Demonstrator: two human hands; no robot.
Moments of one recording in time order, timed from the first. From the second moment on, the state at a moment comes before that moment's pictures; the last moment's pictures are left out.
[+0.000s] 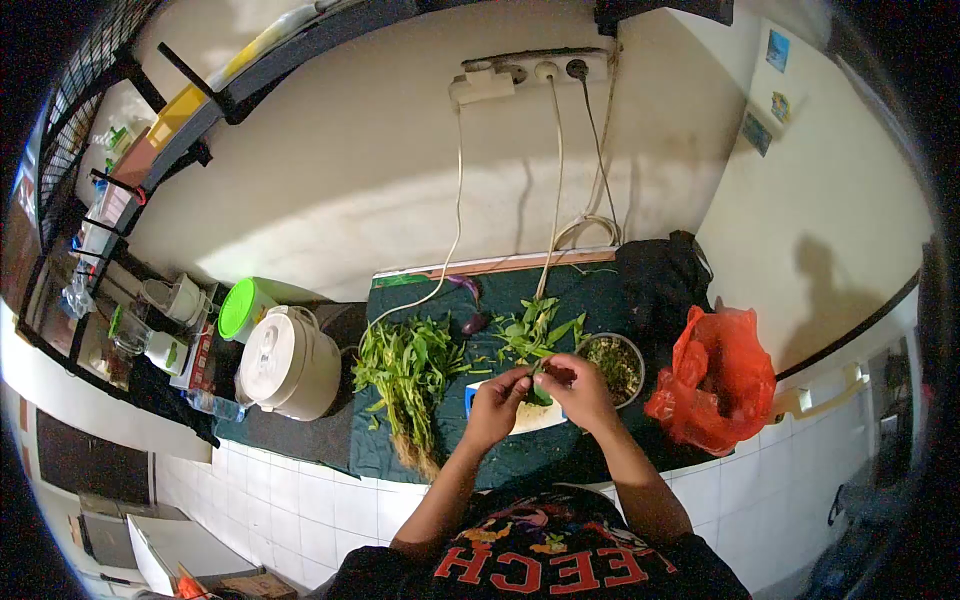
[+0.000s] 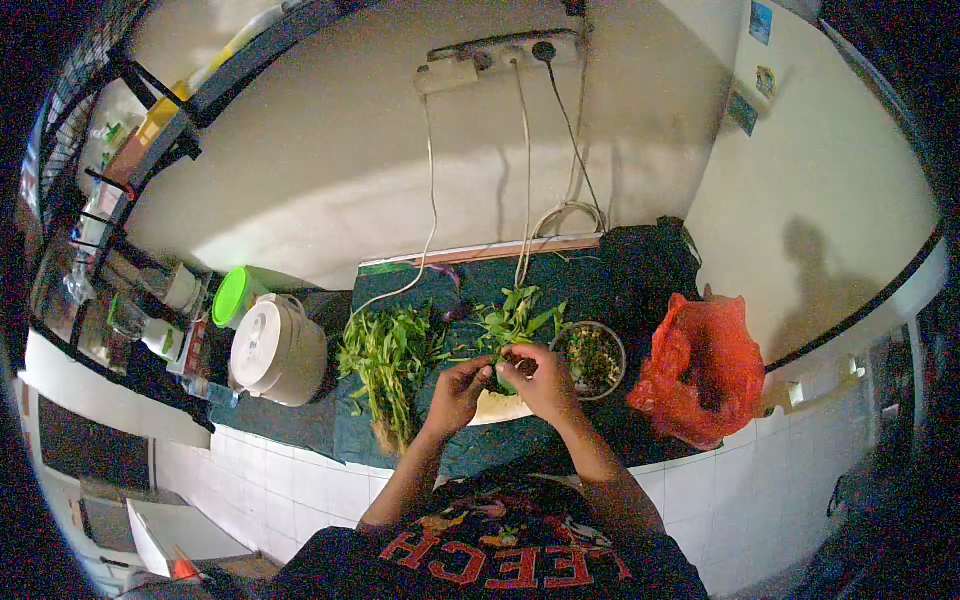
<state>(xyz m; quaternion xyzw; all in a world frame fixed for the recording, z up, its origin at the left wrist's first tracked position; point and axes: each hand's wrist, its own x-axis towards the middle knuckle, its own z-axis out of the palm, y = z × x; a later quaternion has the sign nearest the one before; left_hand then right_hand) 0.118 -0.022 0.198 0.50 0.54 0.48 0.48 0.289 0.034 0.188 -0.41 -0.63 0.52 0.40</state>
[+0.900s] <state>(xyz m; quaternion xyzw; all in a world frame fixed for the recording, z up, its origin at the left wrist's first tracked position) 0.119 -0.024 0.208 0.34 0.52 0.52 0.59 0.295 0.006 0.238 -0.38 -0.83 0.18 0.36</state>
